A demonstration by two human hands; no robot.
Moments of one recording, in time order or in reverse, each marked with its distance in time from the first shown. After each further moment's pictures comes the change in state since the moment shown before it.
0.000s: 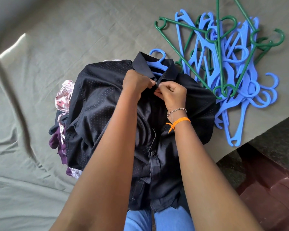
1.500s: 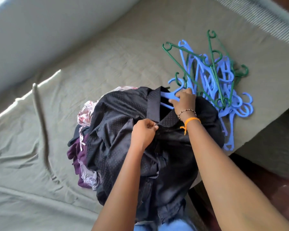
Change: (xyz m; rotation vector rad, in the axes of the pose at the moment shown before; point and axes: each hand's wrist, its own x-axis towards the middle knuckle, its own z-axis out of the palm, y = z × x) left_hand -0.111 -0.095 -0.011 0.121 -0.003 0.366; right_hand -0.006 -0.037 -0.035 -0.988 0.017 -0.322
